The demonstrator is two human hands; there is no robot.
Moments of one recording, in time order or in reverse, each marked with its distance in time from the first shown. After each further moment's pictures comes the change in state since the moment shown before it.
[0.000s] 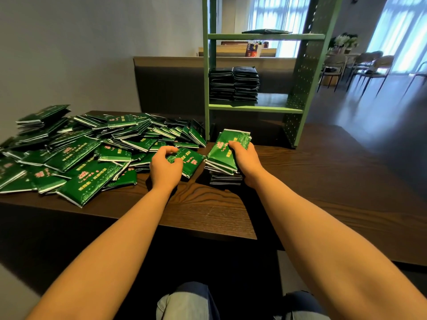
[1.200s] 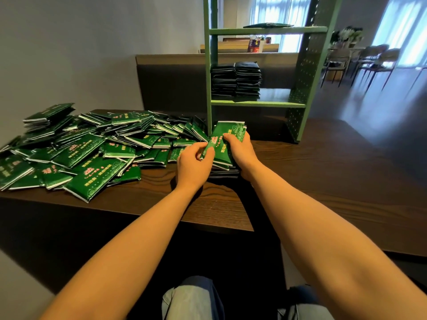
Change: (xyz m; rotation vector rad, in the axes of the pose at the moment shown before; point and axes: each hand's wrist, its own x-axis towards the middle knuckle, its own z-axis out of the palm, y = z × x) left_hand -0.031 0.032 0.026 -0.064 -0.110 0.180; right_hand -0.003 -0.007 0.014 0.002 -0.044 -0.058
